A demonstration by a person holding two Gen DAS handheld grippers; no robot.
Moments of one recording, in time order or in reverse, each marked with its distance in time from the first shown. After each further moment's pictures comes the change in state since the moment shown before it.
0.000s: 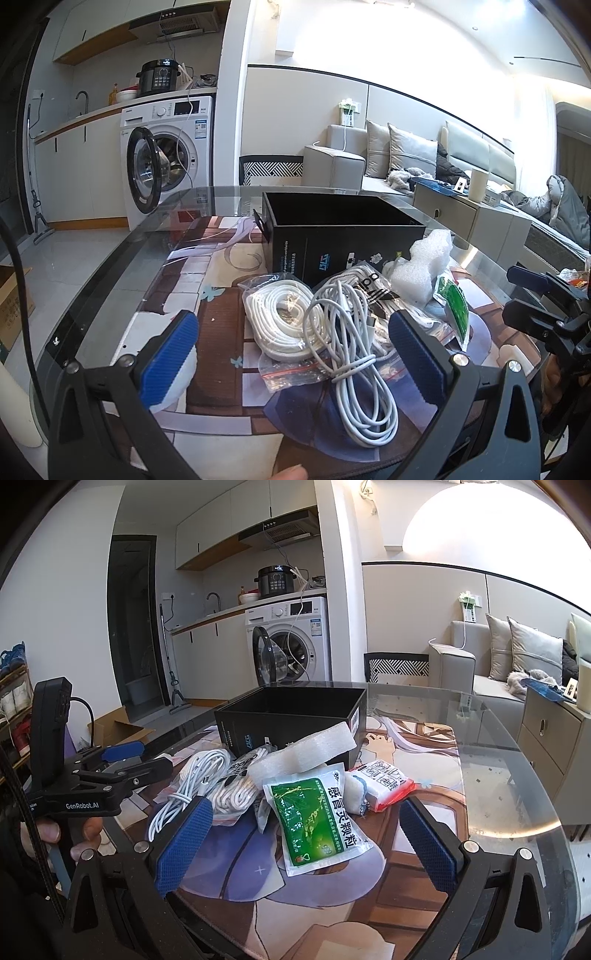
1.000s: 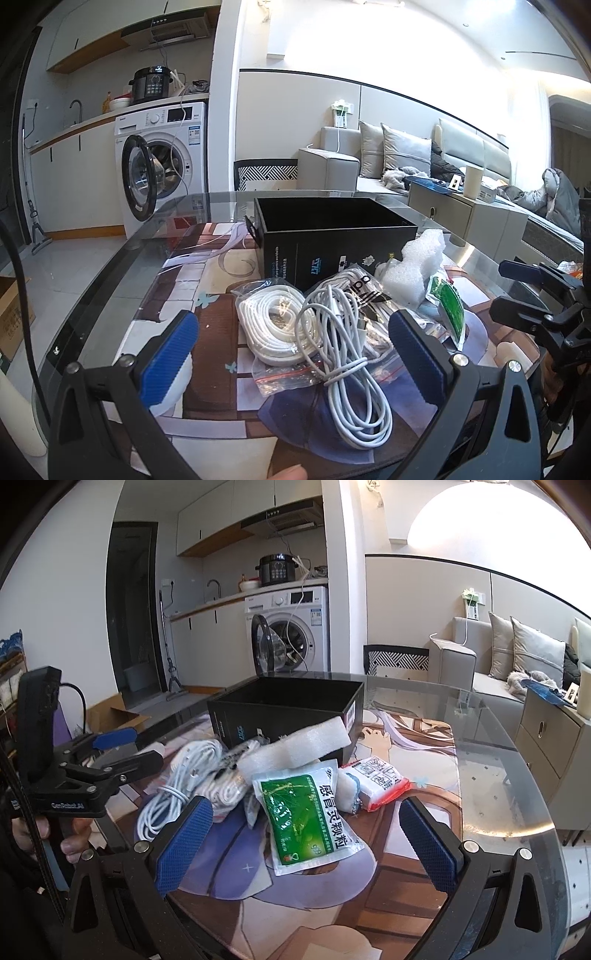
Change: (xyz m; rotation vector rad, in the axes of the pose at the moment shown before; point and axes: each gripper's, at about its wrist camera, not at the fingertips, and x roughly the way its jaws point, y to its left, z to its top) left arm -0.002 -0.008 0.000 0.041 -0.011 -0.014; right arm 0.009 -0.006 0.006 -0.036 0.059 -0.023
